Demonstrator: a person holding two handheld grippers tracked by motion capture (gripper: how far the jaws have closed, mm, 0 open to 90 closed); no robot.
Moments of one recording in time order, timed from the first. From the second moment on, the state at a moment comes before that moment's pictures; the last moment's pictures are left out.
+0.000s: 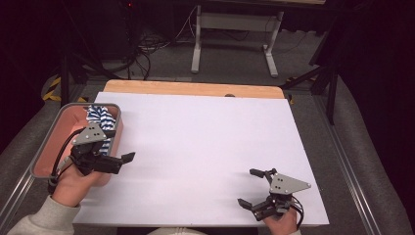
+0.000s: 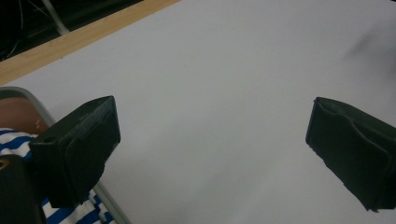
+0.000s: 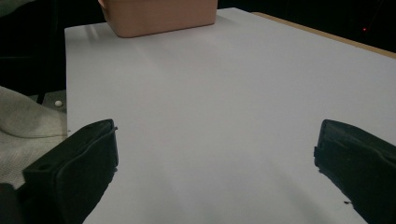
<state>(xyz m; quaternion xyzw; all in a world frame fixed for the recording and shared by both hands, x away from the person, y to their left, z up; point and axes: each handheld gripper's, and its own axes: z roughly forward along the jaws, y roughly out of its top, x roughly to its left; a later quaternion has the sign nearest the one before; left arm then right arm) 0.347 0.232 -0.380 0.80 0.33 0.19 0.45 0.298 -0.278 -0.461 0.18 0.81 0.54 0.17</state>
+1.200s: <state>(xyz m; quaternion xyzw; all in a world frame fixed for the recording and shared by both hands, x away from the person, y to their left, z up) 0.416 0.288 -0.391 0.78 0.46 0.21 0.37 0.299 -0.276 -0.462 0.18 0.81 0.54 0.16</state>
